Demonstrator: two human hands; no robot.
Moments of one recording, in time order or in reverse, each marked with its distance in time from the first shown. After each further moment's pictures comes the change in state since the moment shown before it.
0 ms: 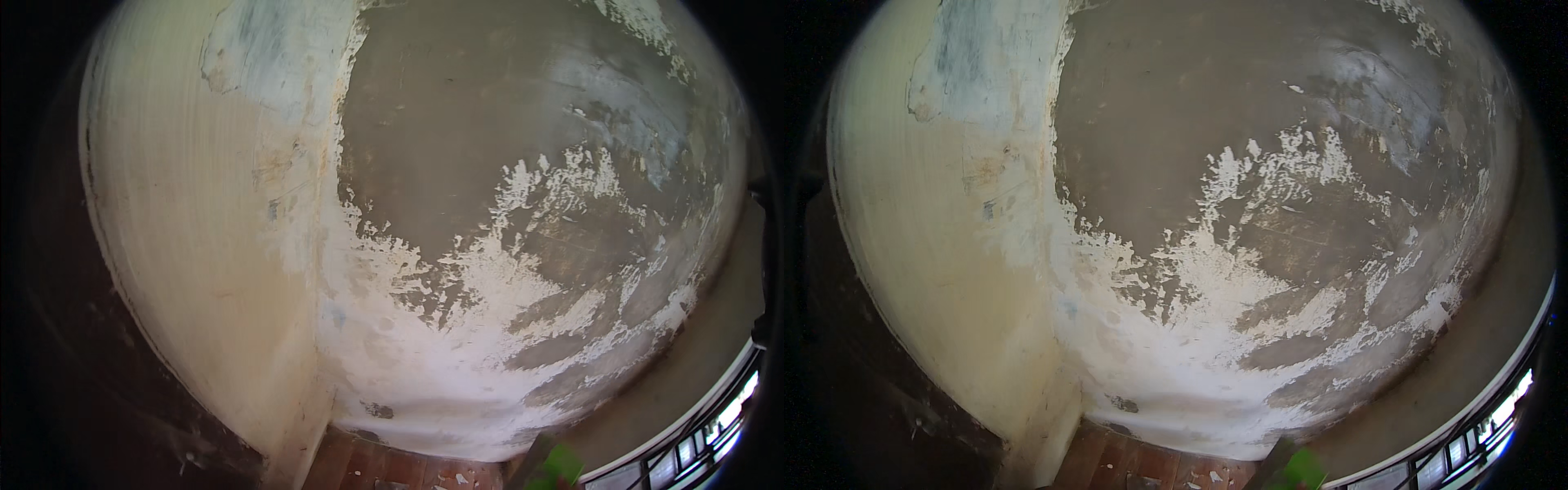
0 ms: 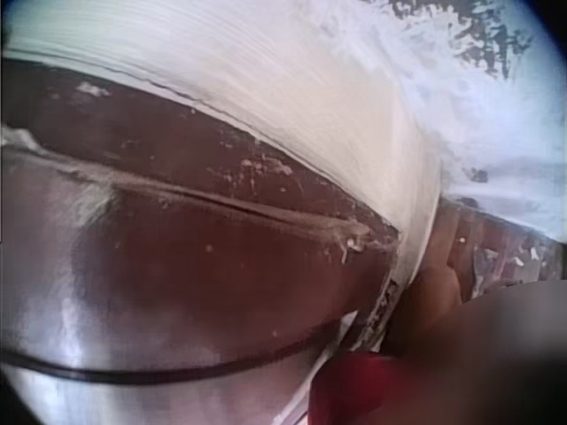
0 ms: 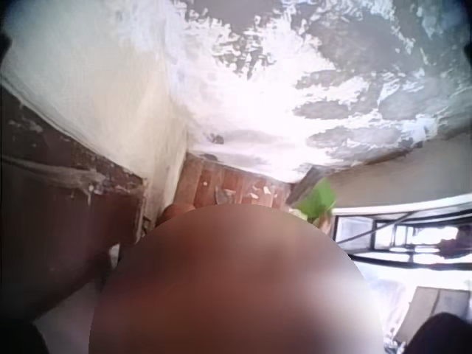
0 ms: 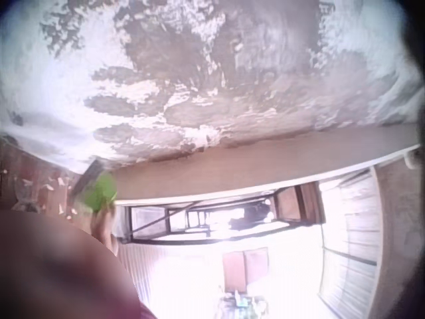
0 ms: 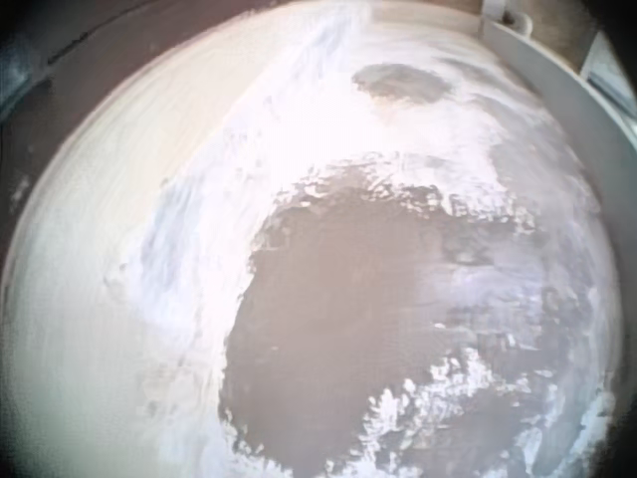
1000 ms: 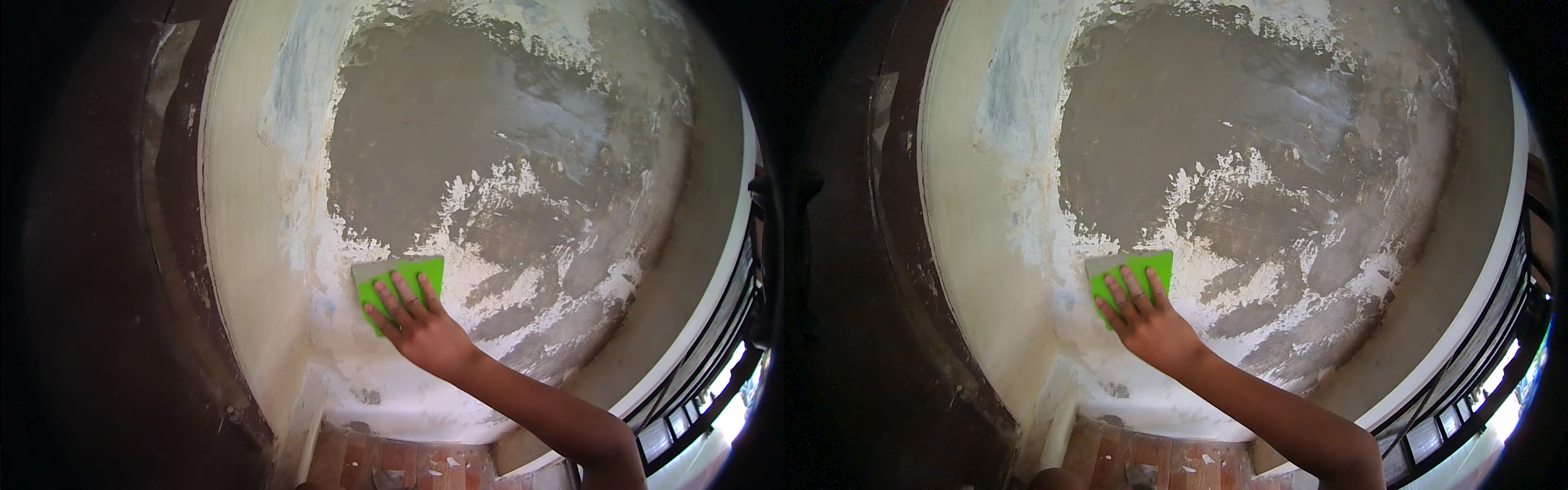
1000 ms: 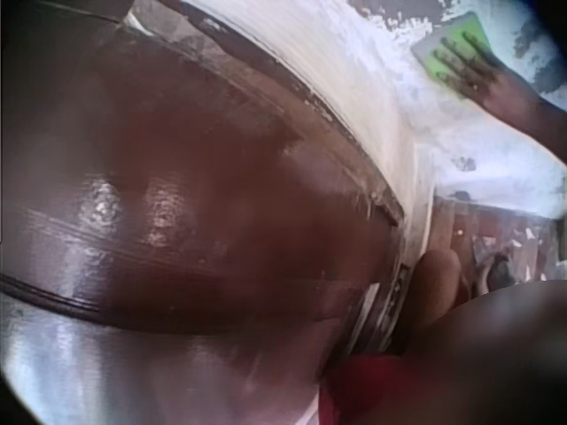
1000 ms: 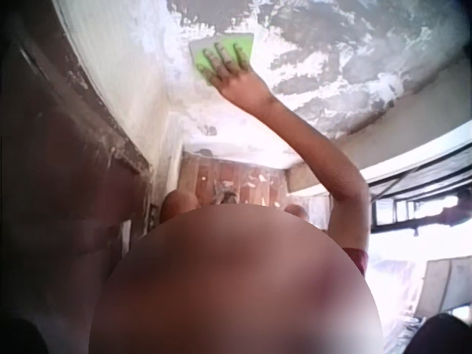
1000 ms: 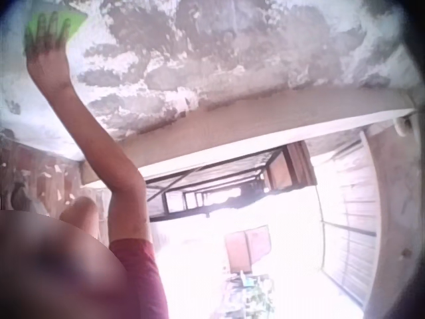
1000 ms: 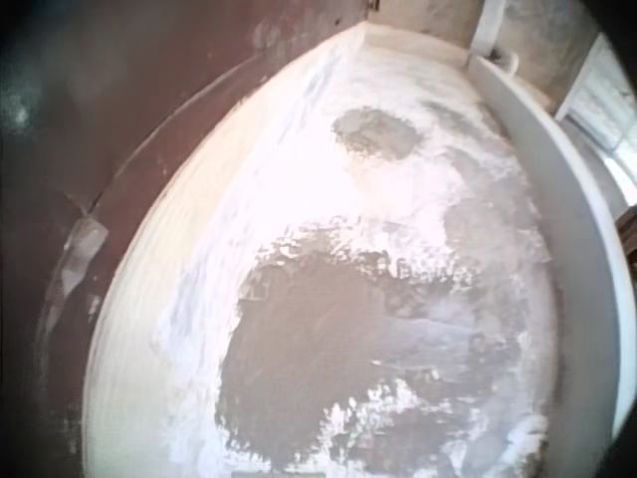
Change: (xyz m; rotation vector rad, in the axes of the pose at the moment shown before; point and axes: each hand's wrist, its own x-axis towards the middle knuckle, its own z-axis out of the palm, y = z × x) left_hand -0.020 0.011 -0.050 0.035 0.035 0.095; right_hand 0.006 -0.102 0.268 -1.437 -0.614 -2.069
